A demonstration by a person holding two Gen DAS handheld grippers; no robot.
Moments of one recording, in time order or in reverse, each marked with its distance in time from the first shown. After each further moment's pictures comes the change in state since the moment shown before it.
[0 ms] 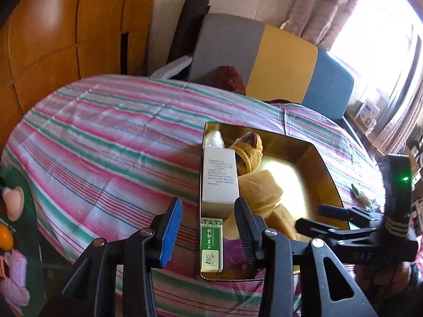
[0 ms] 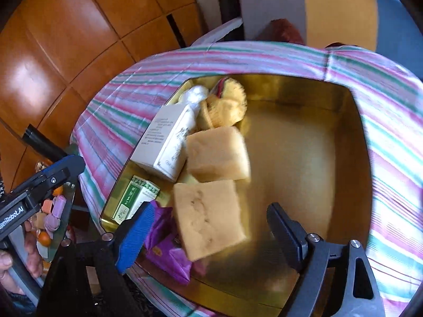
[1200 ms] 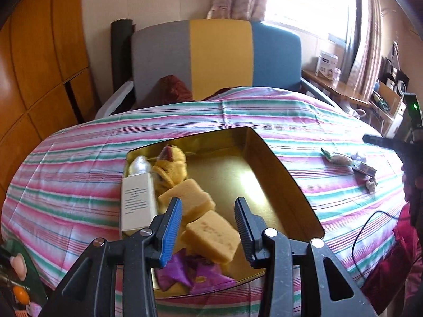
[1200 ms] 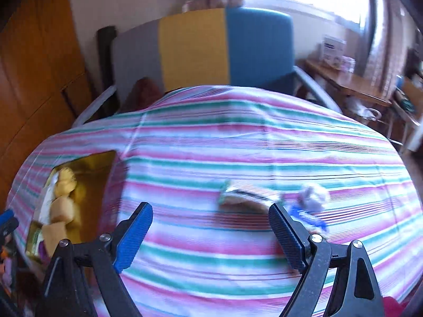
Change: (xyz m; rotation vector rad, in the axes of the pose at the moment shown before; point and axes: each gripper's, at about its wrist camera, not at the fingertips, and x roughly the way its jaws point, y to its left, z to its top) left arm 0.002 -0.133 -0.001 0.350 -0.009 -0.065; right arm -0.189 -0.220 -0.046 0.305 -0.284 -0.492
